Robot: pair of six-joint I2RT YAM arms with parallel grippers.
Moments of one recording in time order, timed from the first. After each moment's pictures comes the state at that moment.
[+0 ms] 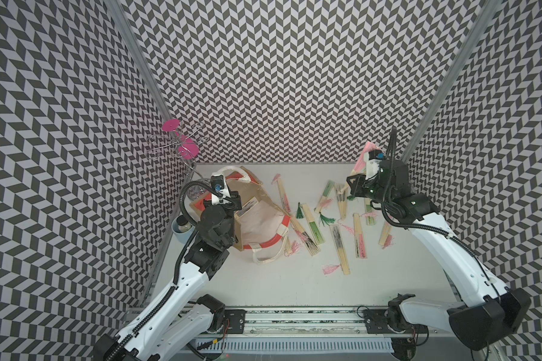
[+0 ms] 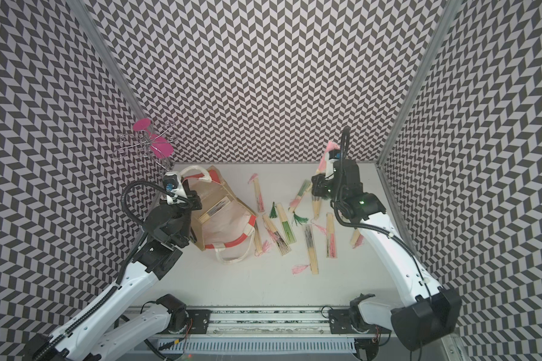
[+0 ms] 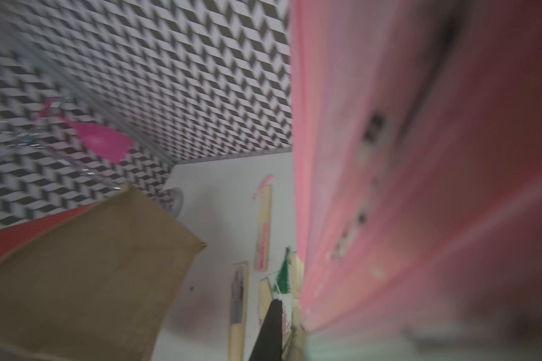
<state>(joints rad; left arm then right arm) -0.48 0.86 0.74 0.25 -0.64 0.12 0.27 1.28 1.25 -0.57 -0.07 0.39</state>
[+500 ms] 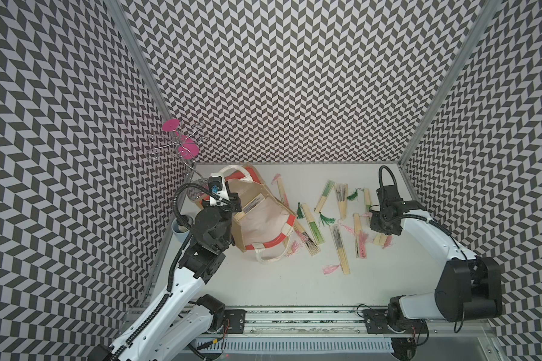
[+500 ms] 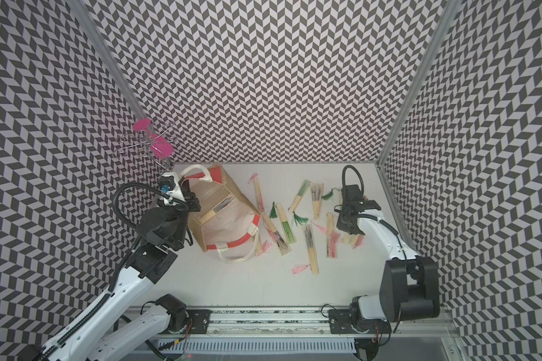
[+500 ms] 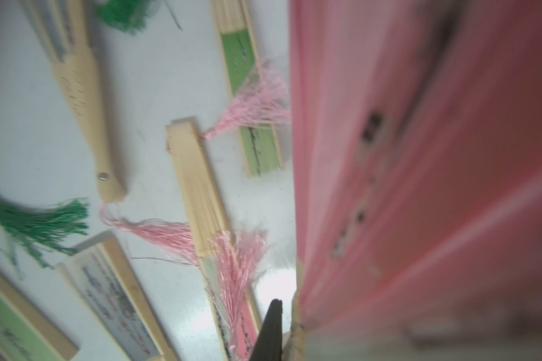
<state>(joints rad) -0.48 0.81 0.75 0.20 -0.55 0.10 0.08 1.41 1.01 -0.88 0.21 0.43</state>
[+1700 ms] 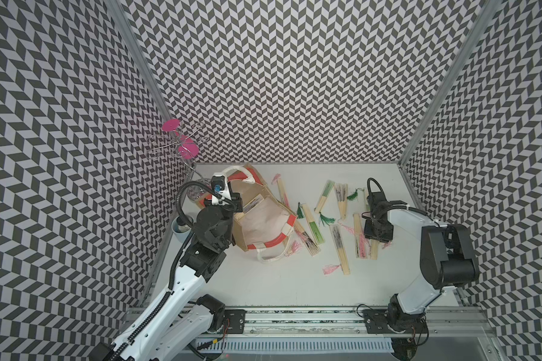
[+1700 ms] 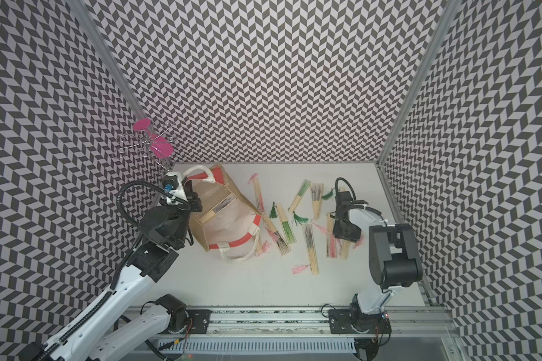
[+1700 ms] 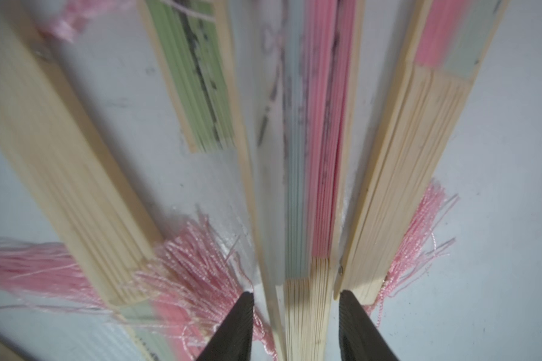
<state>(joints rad) -0.47 0.83 0.75 0.19 -0.51 0.11 0.07 1.66 1.00 -0.82 0.16 0.43</state>
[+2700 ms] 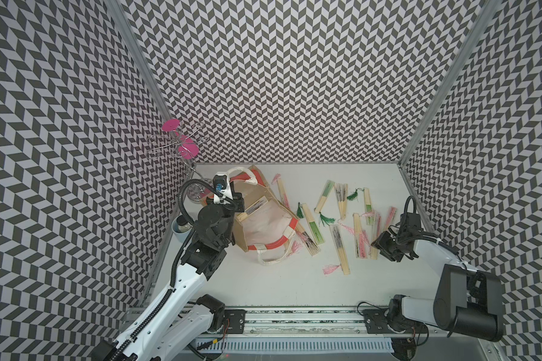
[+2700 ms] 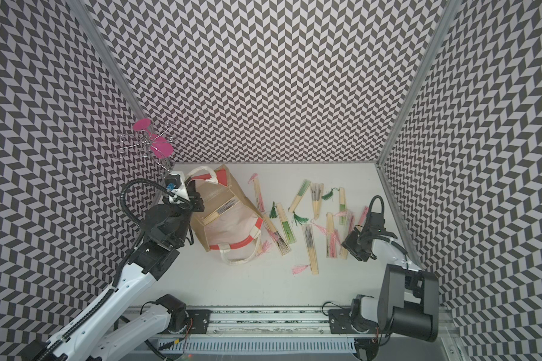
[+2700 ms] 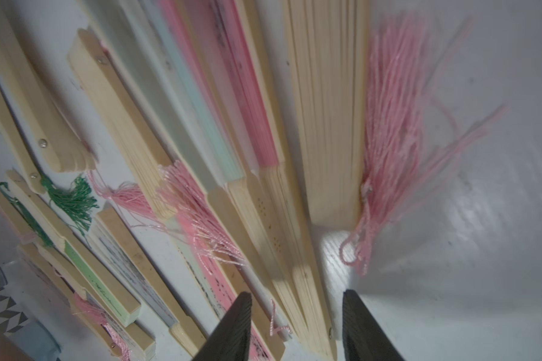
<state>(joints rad) -0.45 0.85 0.75 0.18 -0.45 0.08 -0.22 1.31 0.61 -0.56 -0.34 0.50</state>
